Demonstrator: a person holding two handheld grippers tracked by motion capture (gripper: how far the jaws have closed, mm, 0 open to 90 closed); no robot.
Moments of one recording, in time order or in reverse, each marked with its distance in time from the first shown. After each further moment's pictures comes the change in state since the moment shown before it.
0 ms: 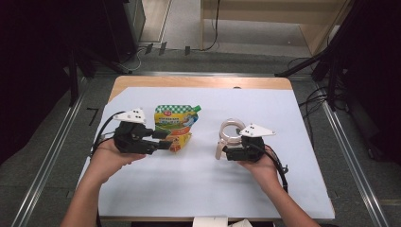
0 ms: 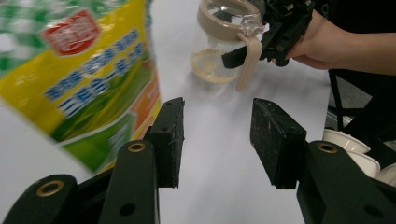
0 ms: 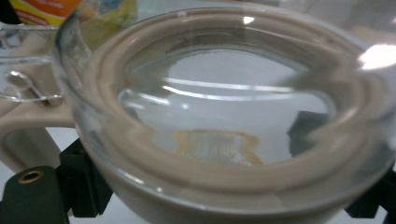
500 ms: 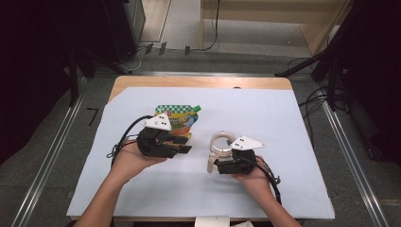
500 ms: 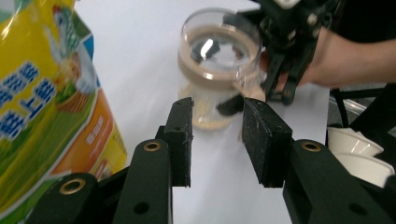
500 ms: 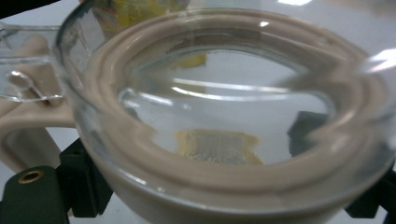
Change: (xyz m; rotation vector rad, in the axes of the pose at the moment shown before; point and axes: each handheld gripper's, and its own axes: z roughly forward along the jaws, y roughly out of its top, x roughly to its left) left arm -0.021 0.014 0.042 0.026 -0.012 0.089; right arm 0.034 -0.019 0.005 0.026 0.055 -0.028
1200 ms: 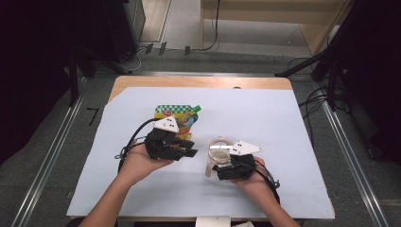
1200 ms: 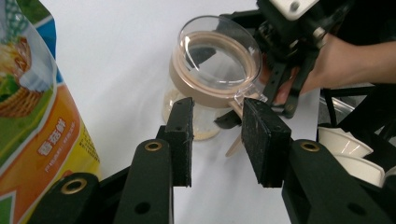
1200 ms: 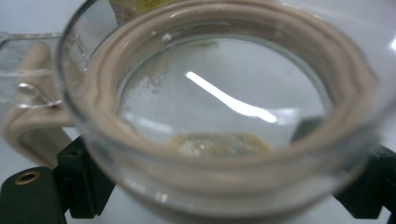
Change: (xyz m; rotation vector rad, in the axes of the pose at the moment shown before) left arm 0.000 -0.003 0.019 0.037 -0.052 -0.046; right arm 0.007 -0.008 -0.005 0.056 0.014 -0.042
